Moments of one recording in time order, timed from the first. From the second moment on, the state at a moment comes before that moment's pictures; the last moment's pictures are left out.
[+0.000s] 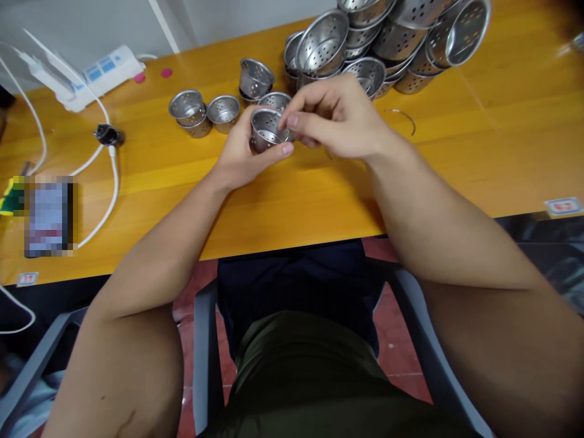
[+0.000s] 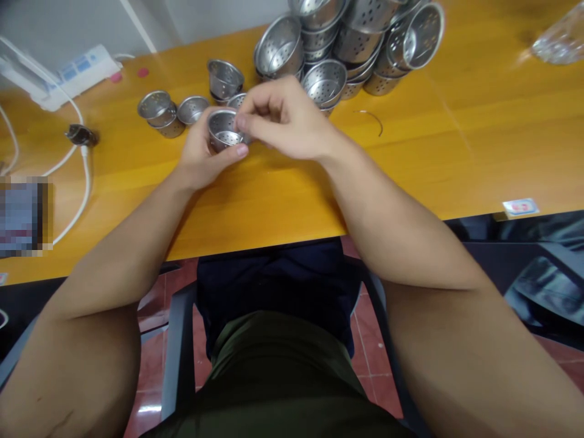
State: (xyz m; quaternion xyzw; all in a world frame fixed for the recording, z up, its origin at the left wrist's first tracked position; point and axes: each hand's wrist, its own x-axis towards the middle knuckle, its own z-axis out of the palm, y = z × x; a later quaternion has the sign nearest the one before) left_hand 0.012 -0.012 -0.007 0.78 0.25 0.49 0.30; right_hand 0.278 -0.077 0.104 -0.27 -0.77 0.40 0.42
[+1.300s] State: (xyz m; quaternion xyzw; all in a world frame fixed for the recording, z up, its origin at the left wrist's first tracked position) left_hand 0.012 0.003 -0.017 0.77 0.27 0.51 0.28; right_hand 0.276 -0.066 0.082 -0.23 -0.76 0.36 0.48
